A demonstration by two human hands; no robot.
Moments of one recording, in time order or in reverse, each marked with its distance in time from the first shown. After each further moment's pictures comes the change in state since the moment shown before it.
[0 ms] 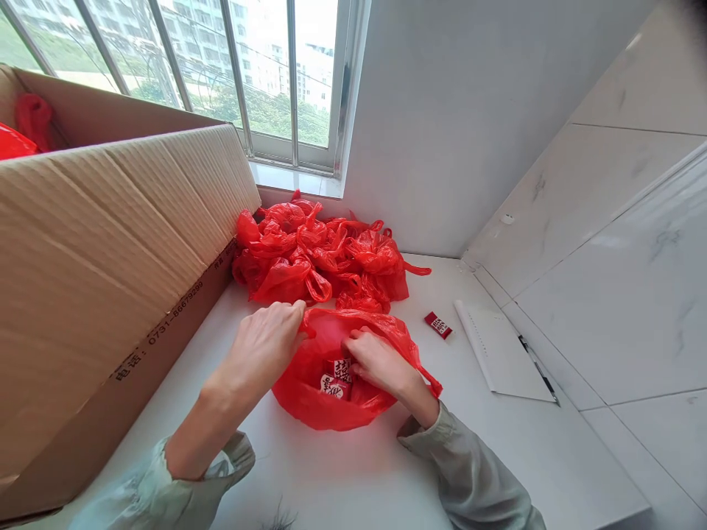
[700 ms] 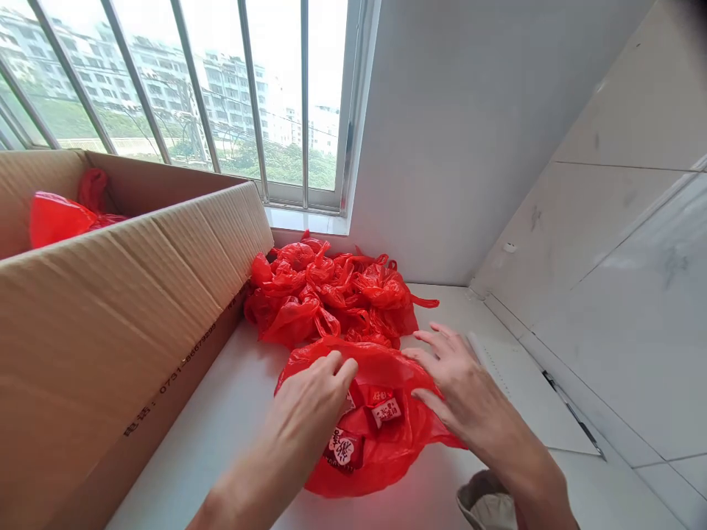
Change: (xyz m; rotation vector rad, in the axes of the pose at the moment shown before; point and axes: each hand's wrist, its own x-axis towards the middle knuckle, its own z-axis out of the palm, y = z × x) left_hand -0.022 0.021 0.004 -0.053 0.045 0.221; right_hand -0.065 0.001 -0.059 0.024 0.396 0.136
